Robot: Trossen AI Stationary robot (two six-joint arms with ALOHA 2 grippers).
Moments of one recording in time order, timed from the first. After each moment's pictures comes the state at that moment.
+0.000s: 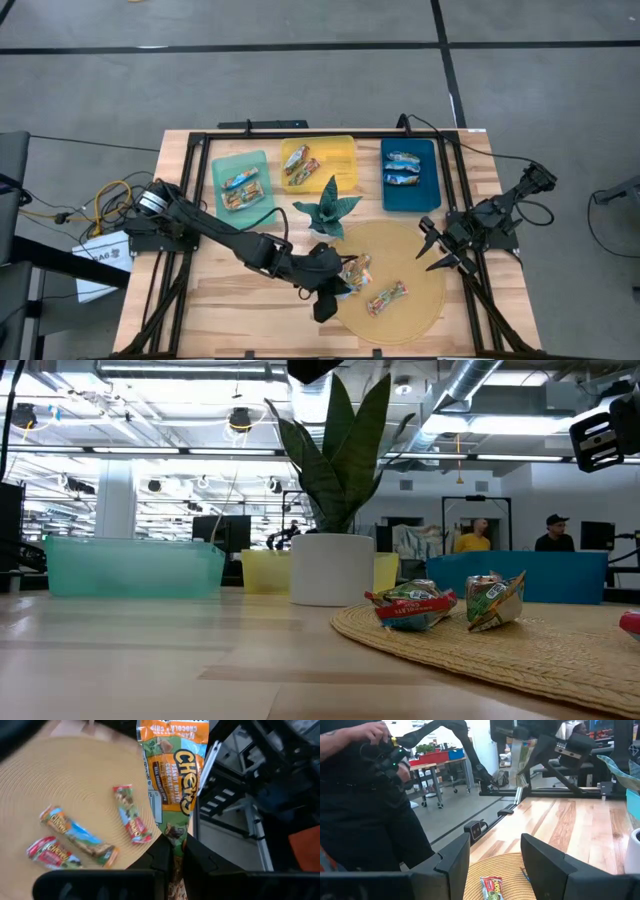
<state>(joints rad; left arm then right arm) -0.41 1.84 1.49 -0.18 -0.14 -0.65 0.58 0.03 0.01 0.01 -0.05 0.11</state>
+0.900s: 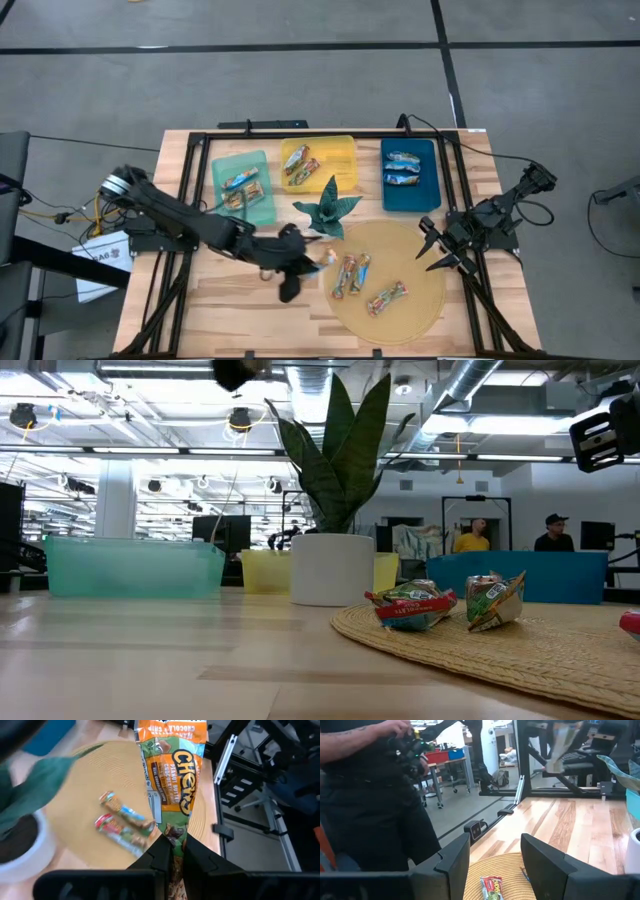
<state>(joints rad) -0.41 1.51 1.17 -0.22 -0.21 -0.58 0.58 0.03 0.01 0.01 -0.05 0.11</state>
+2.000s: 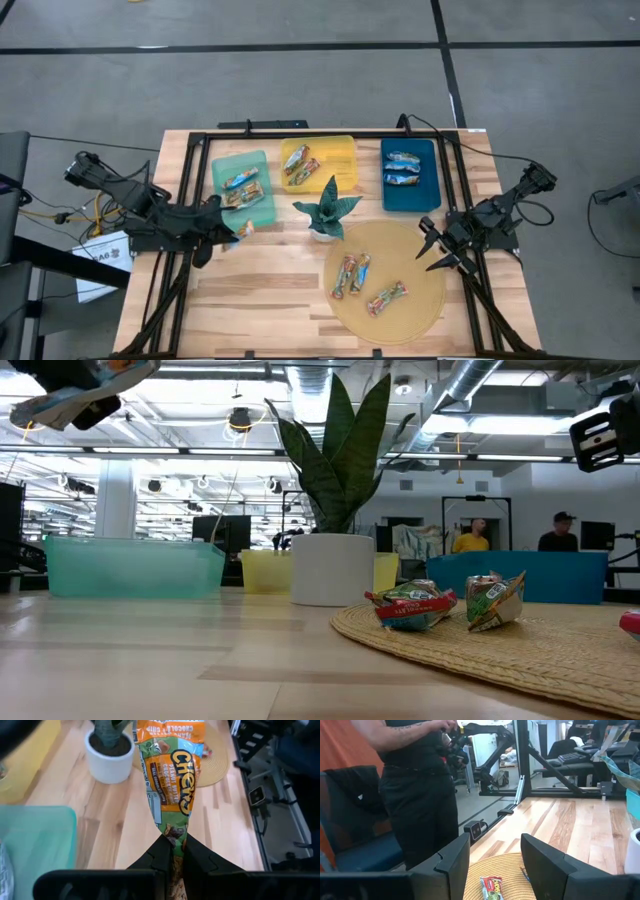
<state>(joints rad) -0.47 0.61 0.70 -0.71 -0.24 -0.56 0.58 0.03 0.01 0.01 -0.05 0.11</state>
